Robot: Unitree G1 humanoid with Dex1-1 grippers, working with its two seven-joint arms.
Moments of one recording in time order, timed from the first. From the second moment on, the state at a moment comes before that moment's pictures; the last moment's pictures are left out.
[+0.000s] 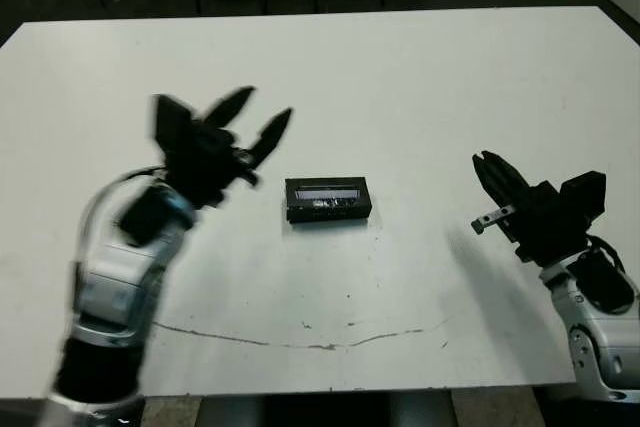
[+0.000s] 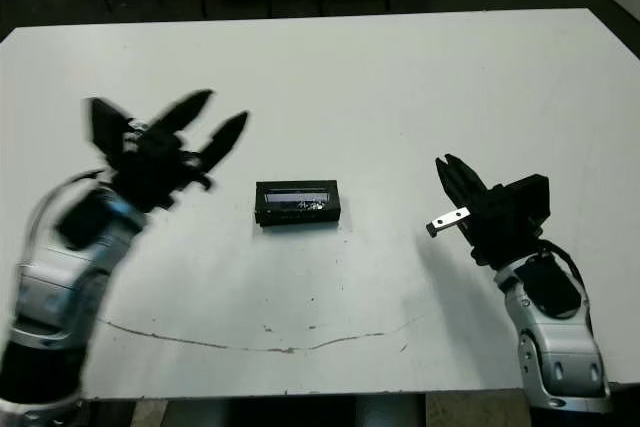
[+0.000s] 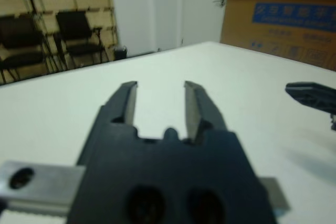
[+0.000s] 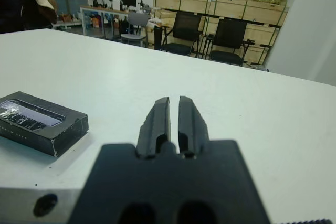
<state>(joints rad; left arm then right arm) -0.27 0.18 -0.18 -0.35 -0.21 0.47 -0.21 0.00 -0.40 -0.11 -0.15 0.26 0.04 0.41</state>
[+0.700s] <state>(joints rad) -0.24 -0.06 -0.32 -0.02 -0.10 0.58 -0.04 0.00 -0.39 -0.11 -0.12 0.27 0.00 0.42</state>
